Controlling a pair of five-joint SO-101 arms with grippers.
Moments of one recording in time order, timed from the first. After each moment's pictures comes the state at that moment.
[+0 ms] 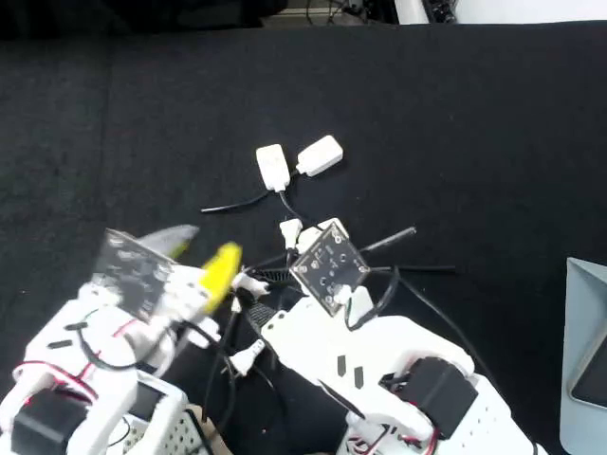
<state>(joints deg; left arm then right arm) 15.0 -83.3 43.6 74.2 -10.1 -49.8 -78.6 53.5 65.5 -5.8</state>
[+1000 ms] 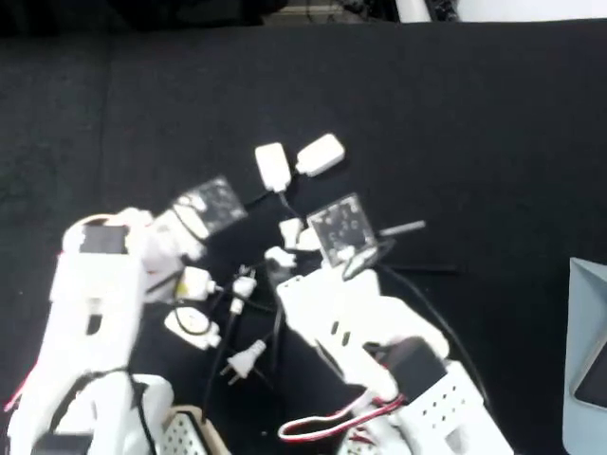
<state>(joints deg) -3.0 -34.6 48.0 66.7 -58.7 -35.5 -78.5 70.5 53.2 -9.5</state>
